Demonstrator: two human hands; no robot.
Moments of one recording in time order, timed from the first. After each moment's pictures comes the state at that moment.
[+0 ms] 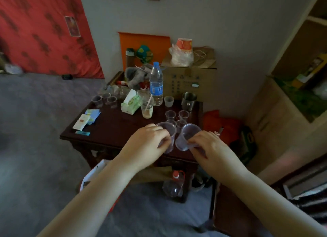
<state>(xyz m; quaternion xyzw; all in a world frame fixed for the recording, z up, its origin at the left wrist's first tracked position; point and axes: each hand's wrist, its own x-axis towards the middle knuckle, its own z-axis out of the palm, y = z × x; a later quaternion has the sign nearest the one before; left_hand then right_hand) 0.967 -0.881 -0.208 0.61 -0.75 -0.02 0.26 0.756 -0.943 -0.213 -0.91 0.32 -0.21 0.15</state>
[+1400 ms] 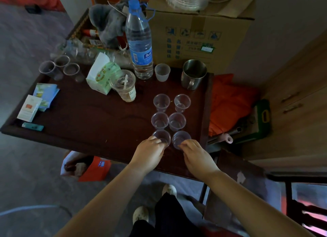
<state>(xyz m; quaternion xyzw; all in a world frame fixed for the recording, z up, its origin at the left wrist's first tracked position) 0.985 -1.100 -0.431 0.69 -0.69 -0.18 0.12 0.799 -1.169 -0.437 -0.90 0.35 -0.02 0.25</state>
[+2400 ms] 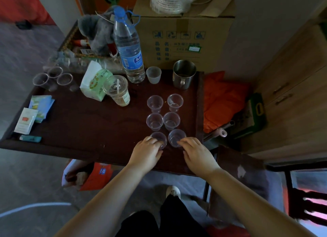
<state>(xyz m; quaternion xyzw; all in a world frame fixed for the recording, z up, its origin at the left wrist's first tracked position) 0.986 -1.098 -0.435 0.69 -0.69 -0.17 0.10 0.786 -1.159 -0.430 -0.89 0.39 -0.08 0.24</state>
